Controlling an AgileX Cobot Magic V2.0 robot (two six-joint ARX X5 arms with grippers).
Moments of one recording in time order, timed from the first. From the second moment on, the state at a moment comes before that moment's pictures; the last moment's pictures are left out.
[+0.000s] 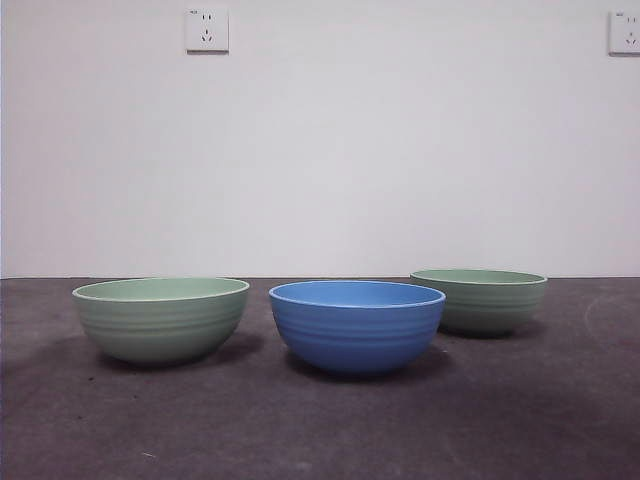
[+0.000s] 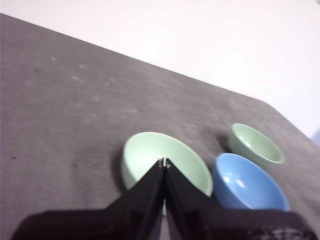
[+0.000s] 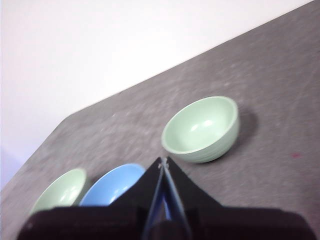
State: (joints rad) left arm 0.06 0.04 0.18 -0.29 0.45 -0.39; right arm 0.08 0.14 0.23 -0.22 -0.29 0.46
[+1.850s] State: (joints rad) left arm -0.02 0.59 0.85 -1.04 0.74 0.24; right arm 0.20 0.78 1.01 -1.09 -0.57 -0.22
